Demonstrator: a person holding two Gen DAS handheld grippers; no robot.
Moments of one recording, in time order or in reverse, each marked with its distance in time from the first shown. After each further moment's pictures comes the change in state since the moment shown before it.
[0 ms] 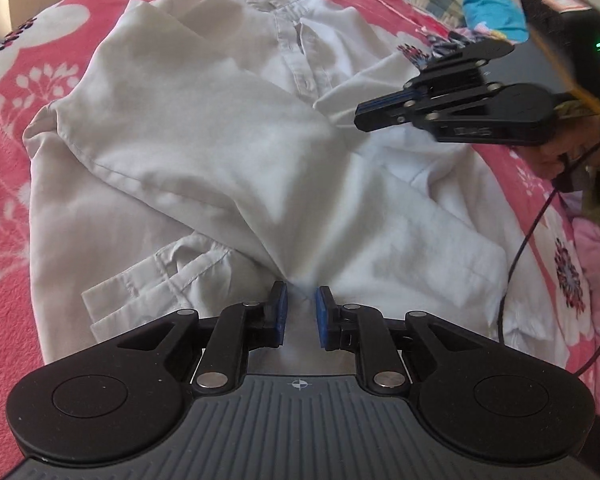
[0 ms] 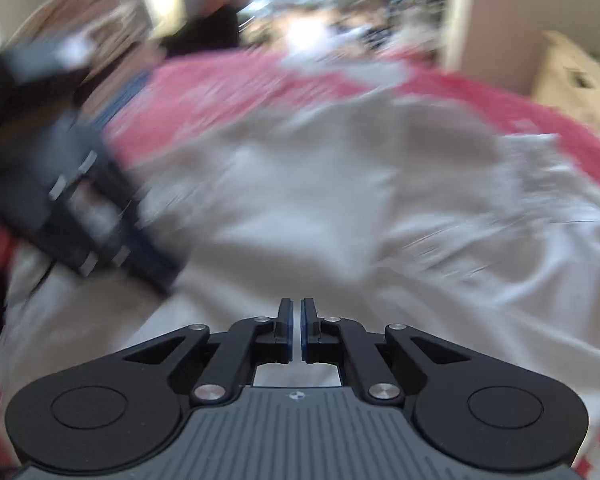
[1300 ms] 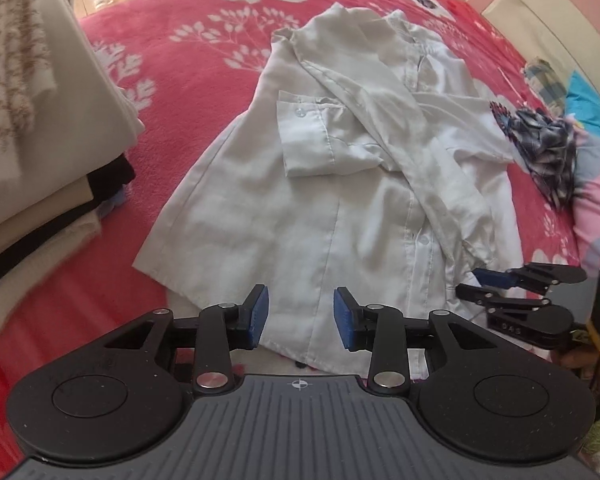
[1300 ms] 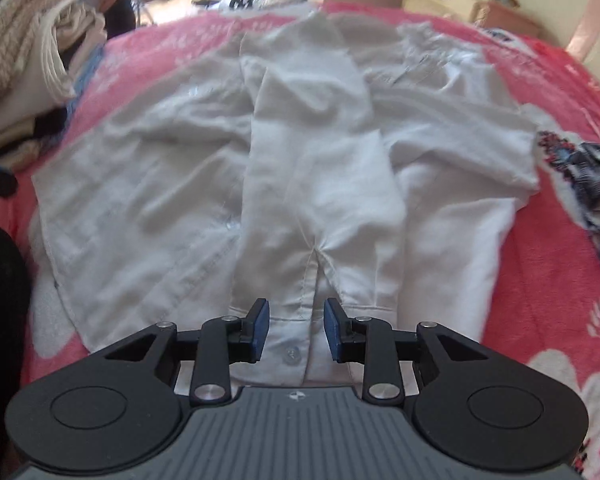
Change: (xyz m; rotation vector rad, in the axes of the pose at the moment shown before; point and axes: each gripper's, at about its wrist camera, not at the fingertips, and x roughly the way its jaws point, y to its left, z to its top) left arm -0.151 -0.086 -0.142 -0.493 -0.099 0.275; right arm -0.104 0.162 -0.088 0.509 -0.022 -0.248
